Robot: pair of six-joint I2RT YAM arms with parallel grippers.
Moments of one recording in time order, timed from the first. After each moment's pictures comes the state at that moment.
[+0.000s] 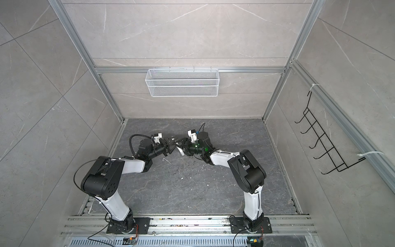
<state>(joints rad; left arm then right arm) -0.31 1.75 0.73 0.86 0.64 -1.46 0.59 1.93 1.13 0.52 -0.65 1.15</state>
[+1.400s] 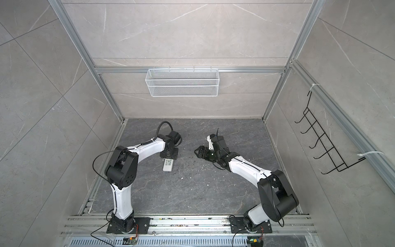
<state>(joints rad) -0.54 2.01 1.45 -0.82 -0.24 -0.39 0.49 1.50 0.90 -0.07 -0.33 0.71</state>
